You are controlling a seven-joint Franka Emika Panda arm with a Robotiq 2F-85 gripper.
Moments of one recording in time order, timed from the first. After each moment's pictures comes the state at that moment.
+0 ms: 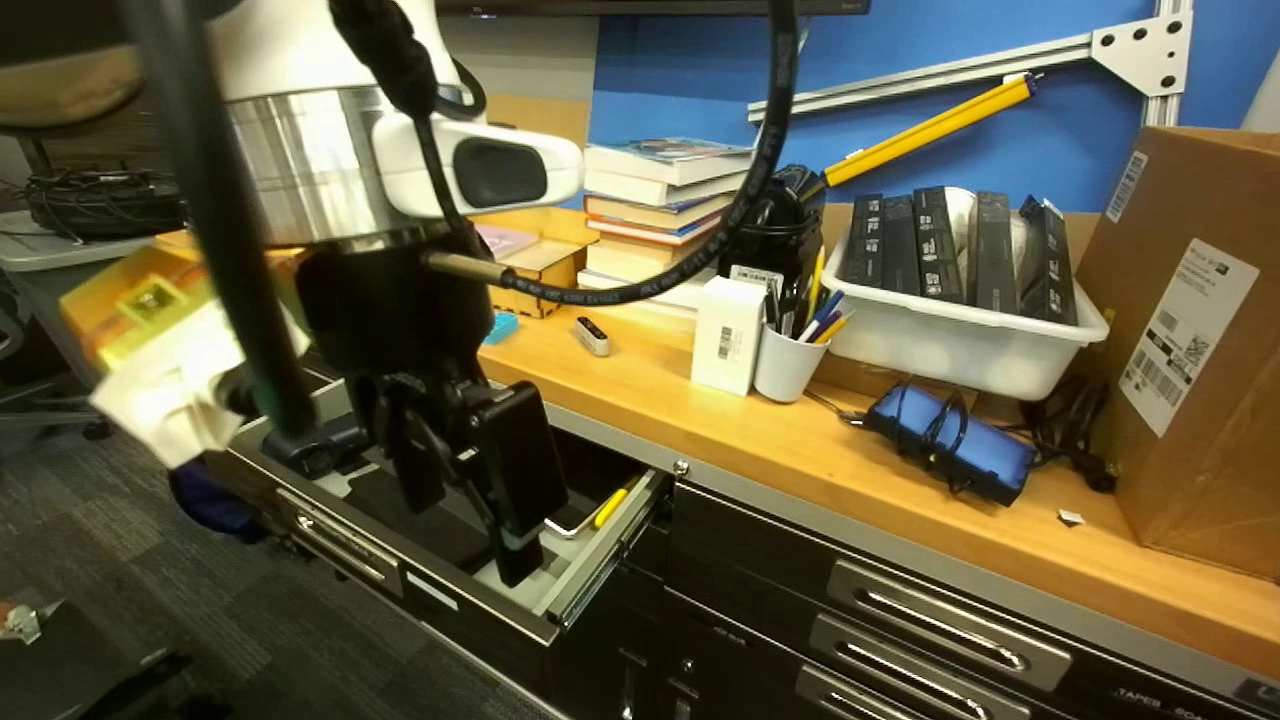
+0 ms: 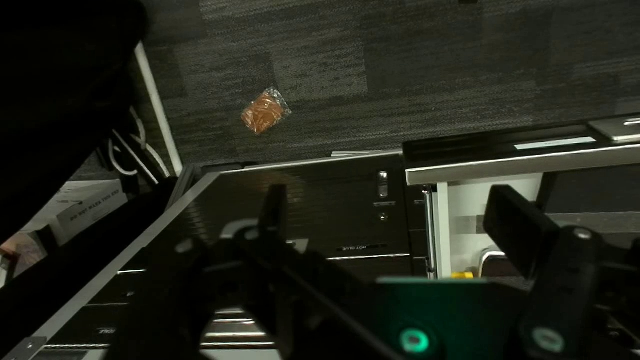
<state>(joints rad) -0.28 -0.64 -0.19 -2.69 -0.35 2.12 -0.13</state>
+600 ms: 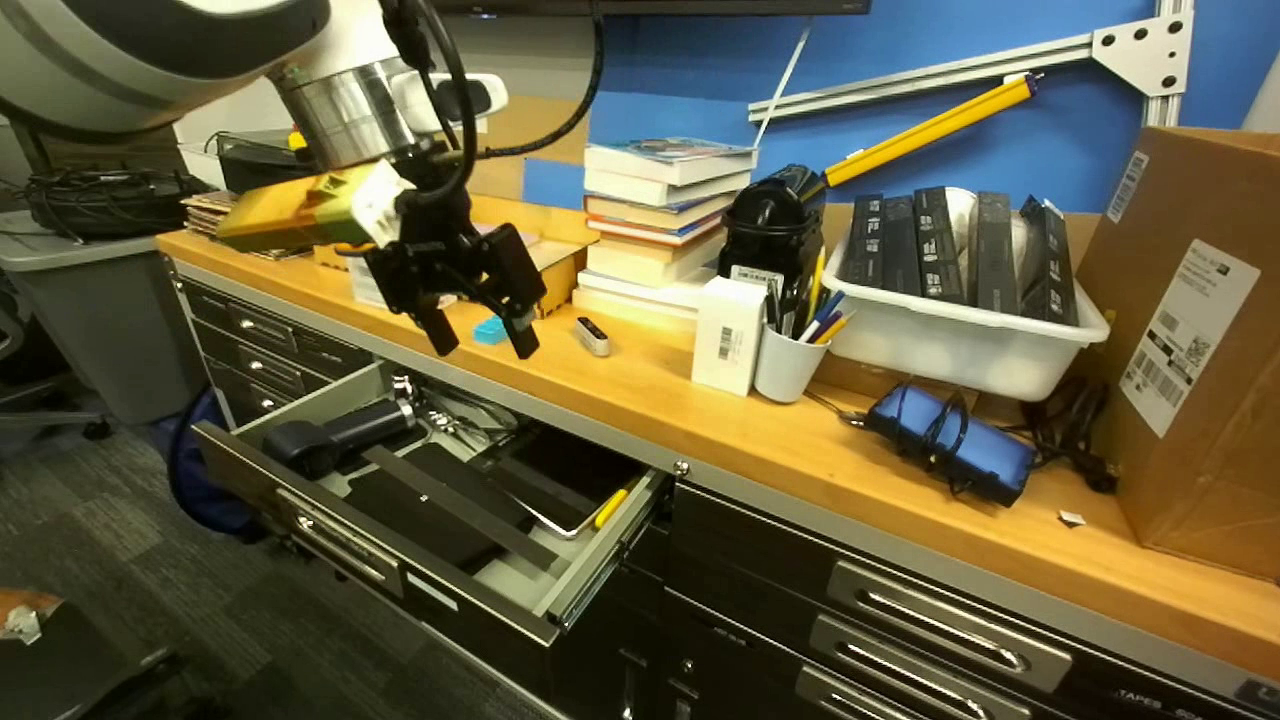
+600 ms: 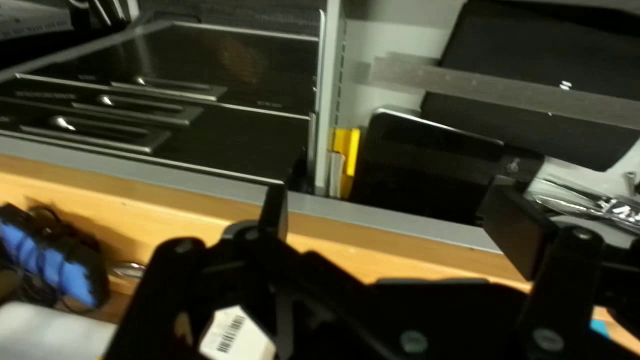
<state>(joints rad) -0.08 -0.44 0.02 -2.57 -0.33 2.36 0.02</state>
